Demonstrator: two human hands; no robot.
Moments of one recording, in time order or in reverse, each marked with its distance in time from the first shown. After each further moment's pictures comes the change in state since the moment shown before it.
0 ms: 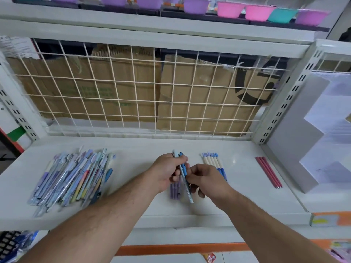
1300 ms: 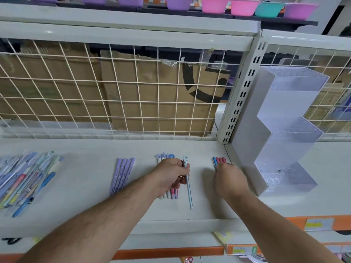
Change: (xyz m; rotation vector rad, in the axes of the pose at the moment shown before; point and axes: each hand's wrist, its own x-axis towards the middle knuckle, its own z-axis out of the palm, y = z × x) left_hand 0.029 -0.022 0.169 0.241 -0.054 0.009; right_hand 0.016 0.077 -0.208 -1.174 0.428 0.001
